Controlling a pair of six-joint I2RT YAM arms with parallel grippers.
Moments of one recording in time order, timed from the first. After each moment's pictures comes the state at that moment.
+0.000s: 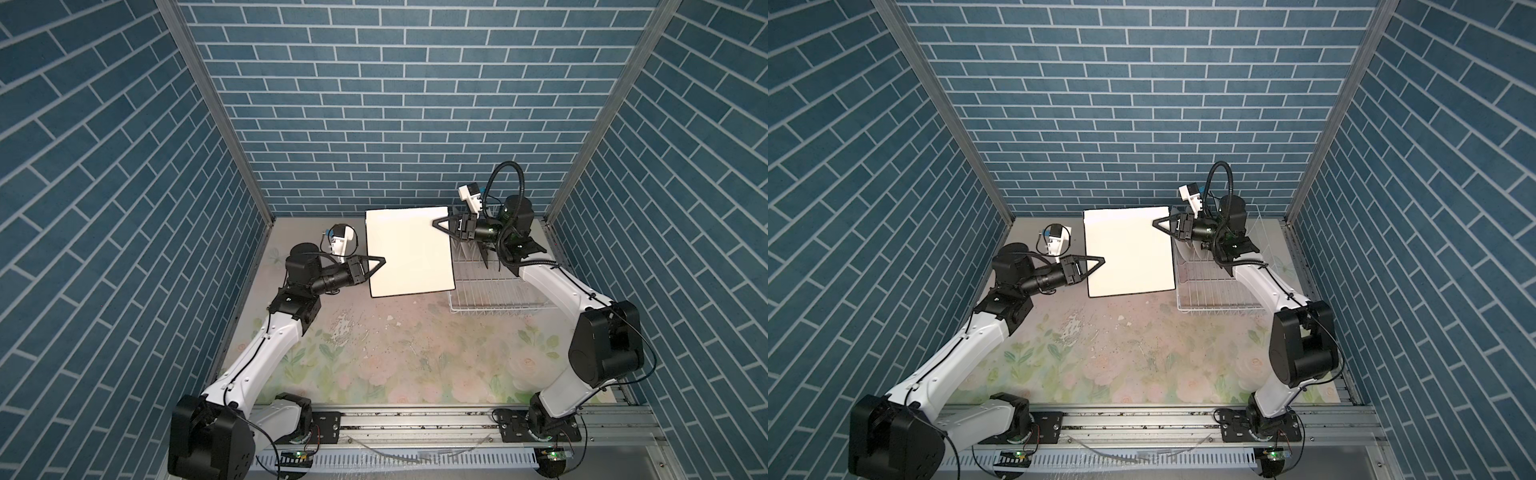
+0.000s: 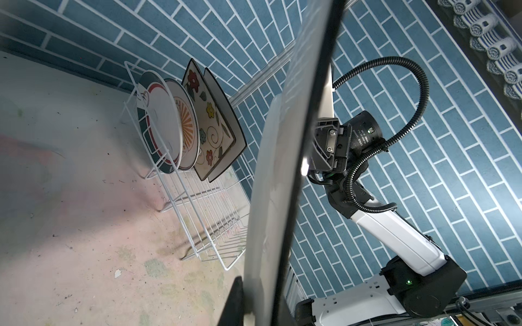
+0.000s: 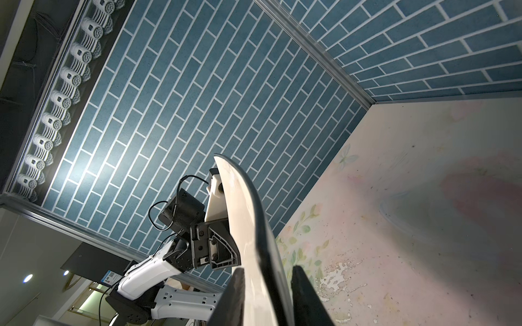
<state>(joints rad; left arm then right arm) -0.25 1.14 0.83 0.17 0.82 -0.83 0.34 1.65 1.32 0.34 -1.12 0.93</state>
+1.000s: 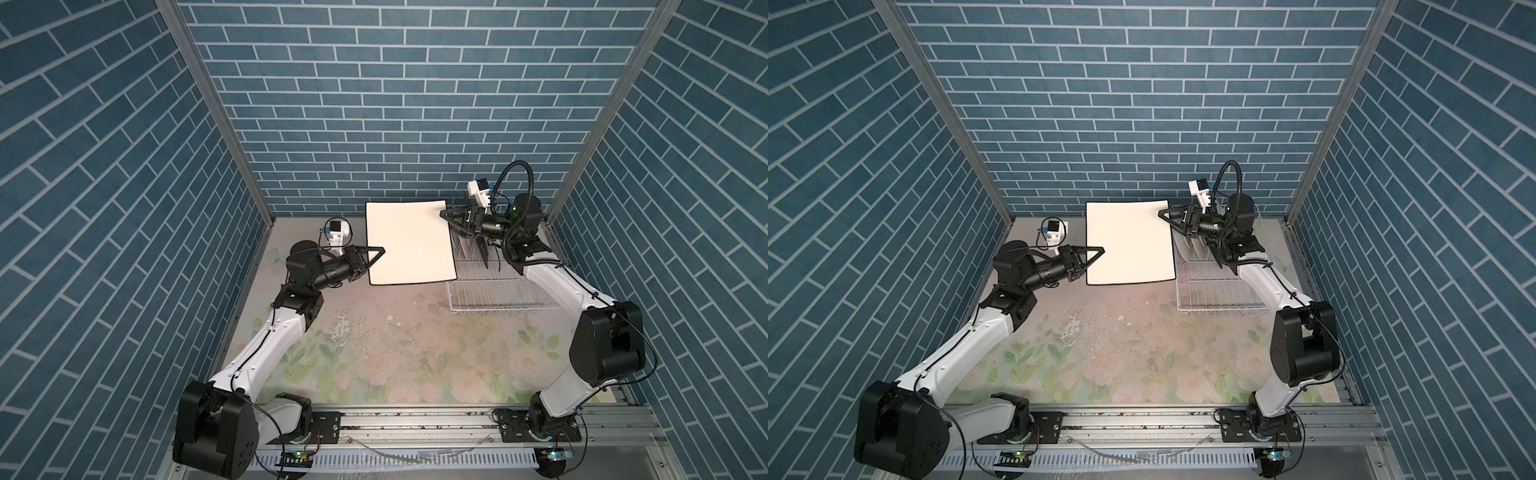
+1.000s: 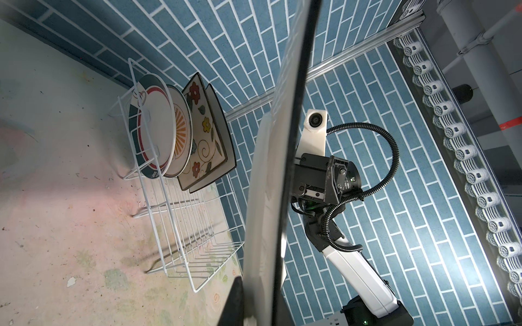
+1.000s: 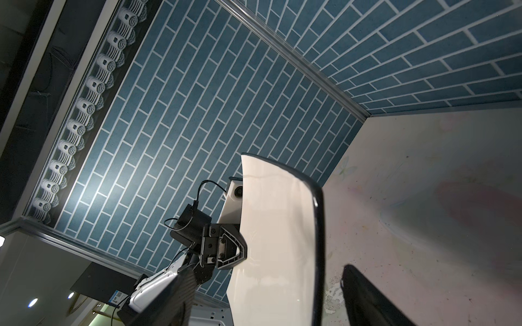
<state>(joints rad) -0.25 1.19 0.83 0.34 0.80 -1.12 0.29 1.65 1.32 0.41 -1.10 1.04</state>
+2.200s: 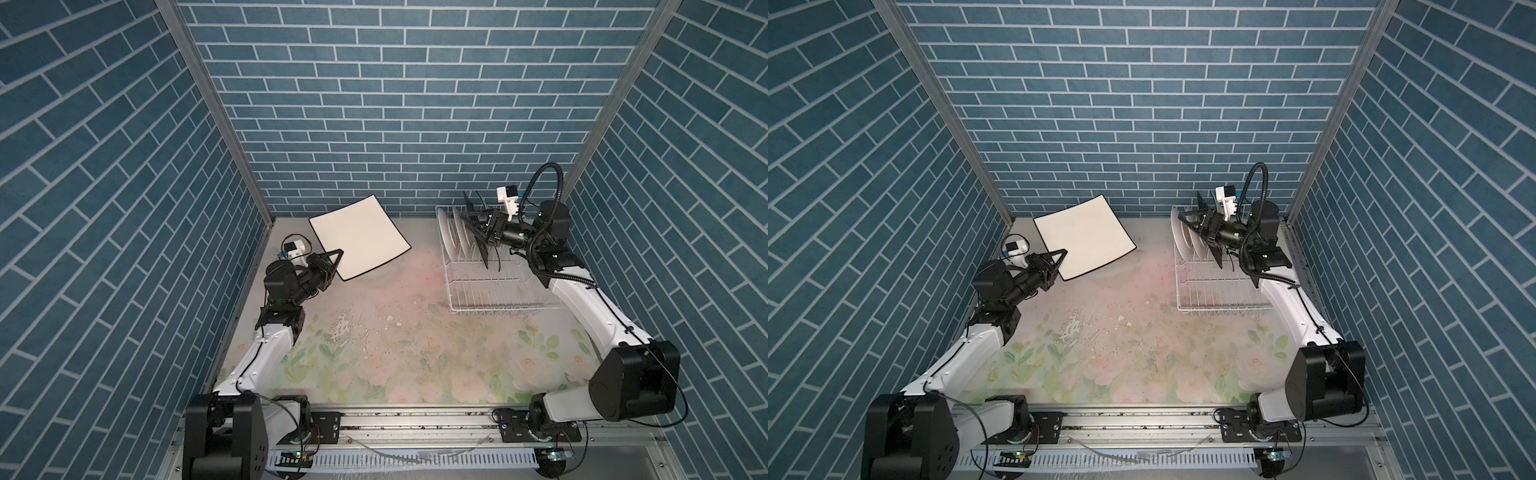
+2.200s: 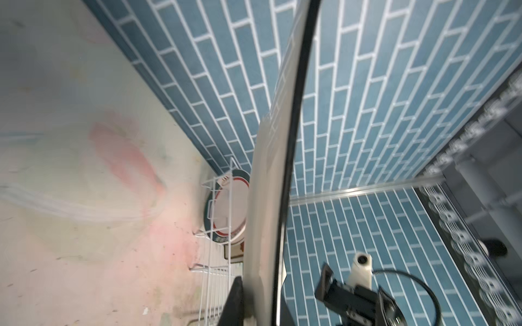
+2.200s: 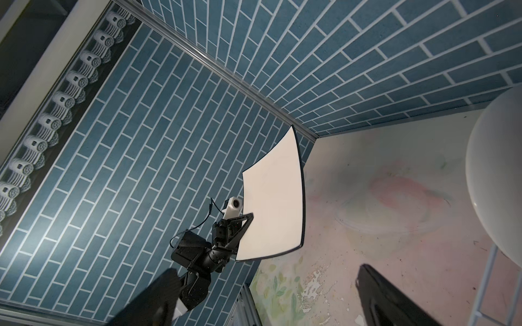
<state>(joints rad) 0.02 1.15 0.59 0.44 0.56 -1.29 0.19 1.40 1.21 0.07 -0.95 0.85</state>
